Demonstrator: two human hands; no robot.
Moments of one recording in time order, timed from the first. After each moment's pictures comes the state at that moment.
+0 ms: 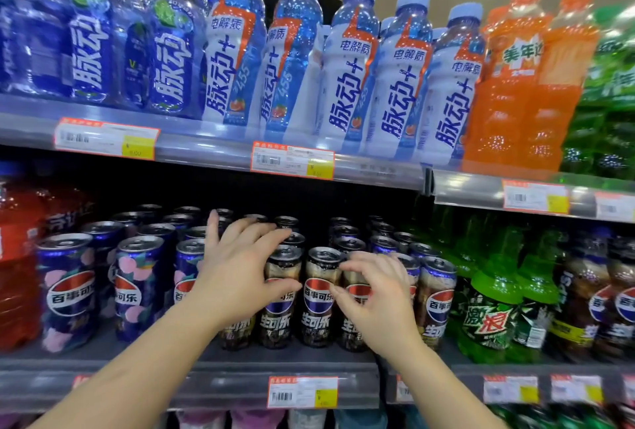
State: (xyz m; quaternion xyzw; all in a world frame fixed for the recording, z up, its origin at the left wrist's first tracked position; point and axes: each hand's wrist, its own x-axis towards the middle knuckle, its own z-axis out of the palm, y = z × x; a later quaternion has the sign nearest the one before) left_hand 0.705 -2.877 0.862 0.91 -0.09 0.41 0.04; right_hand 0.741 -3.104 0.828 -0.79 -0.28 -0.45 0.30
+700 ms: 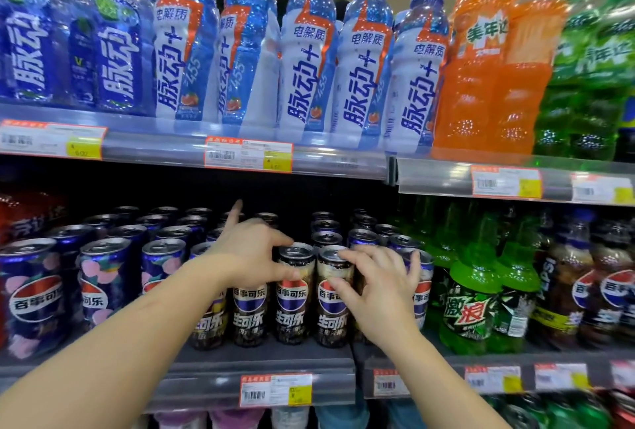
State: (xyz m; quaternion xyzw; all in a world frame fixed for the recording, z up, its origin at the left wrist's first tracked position) left_hand 0.740 -2.920 0.899 0.97 -0.11 0.21 0.00; right_hand 0.761 -3.136 0.822 -0.85 -0.18 -0.45 0.20
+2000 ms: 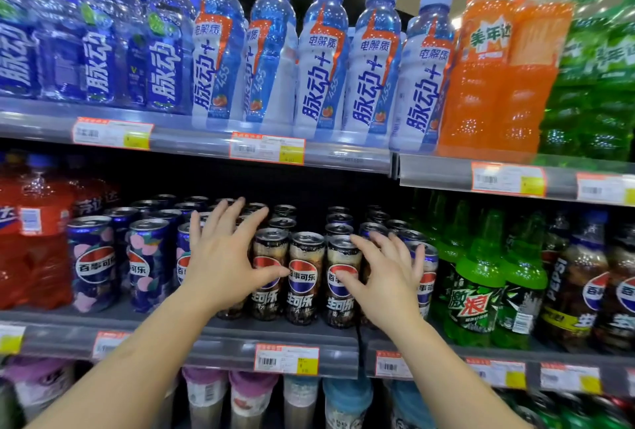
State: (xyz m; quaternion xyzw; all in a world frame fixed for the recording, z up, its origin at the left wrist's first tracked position) left_hand 0.682 -2.900 0.854 0.91 0.03 0.40 0.06; right_hand 0.746 -3.142 0.830 -0.88 -0.19 -0.39 0.19
